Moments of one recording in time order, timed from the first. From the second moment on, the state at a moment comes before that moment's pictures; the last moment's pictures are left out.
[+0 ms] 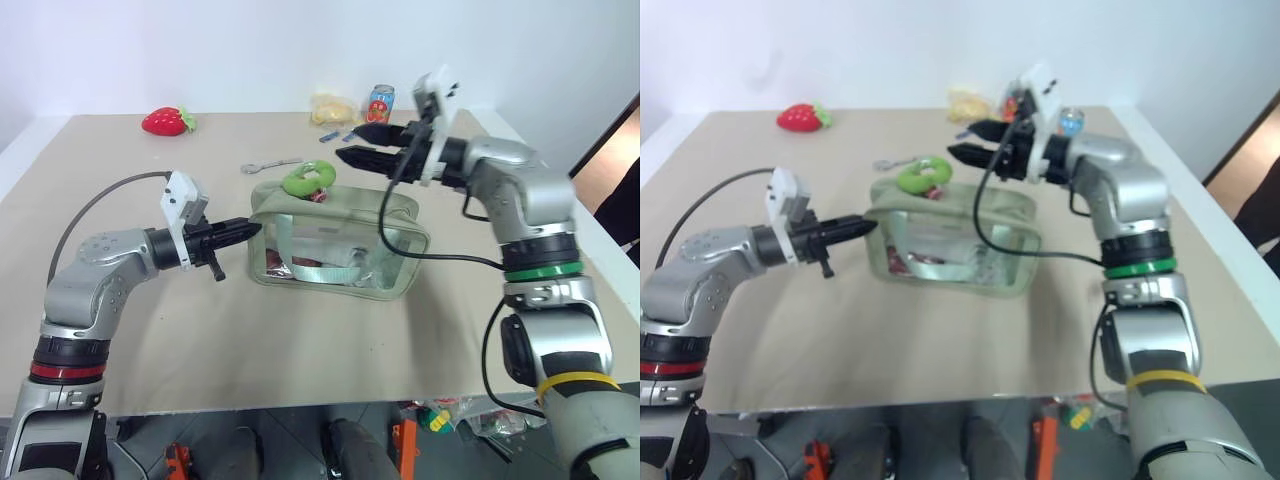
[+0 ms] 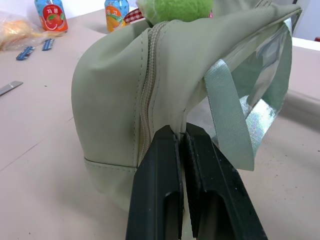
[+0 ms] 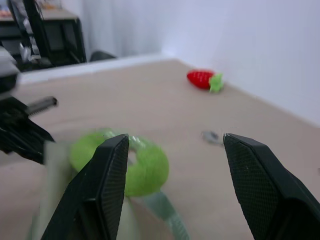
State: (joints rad) left arm -0.54 0.62 0.08 -0.07 -0.53 0.57 -0.94; right arm -1.13 -0.49 0.07 0.46 0.38 0.51 0.96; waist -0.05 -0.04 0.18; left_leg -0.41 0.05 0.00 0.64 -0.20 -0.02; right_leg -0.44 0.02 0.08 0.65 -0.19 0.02
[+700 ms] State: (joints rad) left arm -0.54 0.61 0.07 -0.07 -0.51 0.55 -0.94; right arm -1.16 -0.42 0.15 0.48 0.35 0.67 1.16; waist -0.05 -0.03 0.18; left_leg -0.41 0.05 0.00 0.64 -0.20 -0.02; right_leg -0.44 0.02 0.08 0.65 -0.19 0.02
